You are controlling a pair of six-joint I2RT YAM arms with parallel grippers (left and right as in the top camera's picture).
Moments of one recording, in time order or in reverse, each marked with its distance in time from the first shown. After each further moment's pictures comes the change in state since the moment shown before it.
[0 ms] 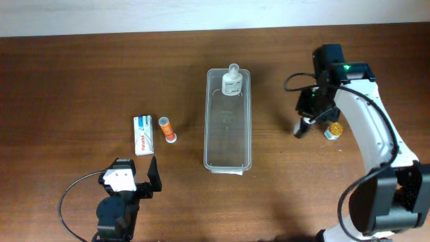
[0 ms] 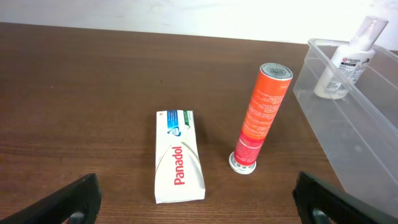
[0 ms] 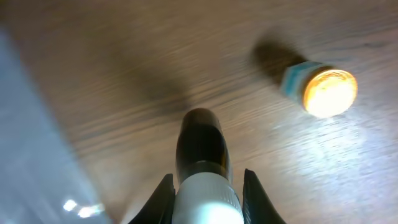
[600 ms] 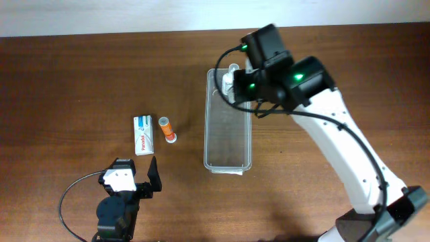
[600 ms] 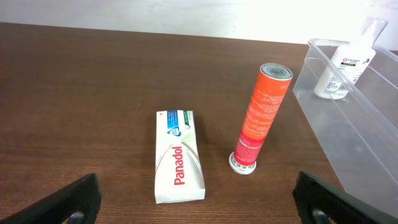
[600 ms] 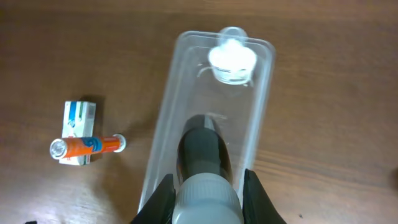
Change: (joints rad) left arm 0.000 0.000 0.000 0.000 0.000 0.000; right arm 0.447 -0.027 0.333 0.064 0.014 -0.043
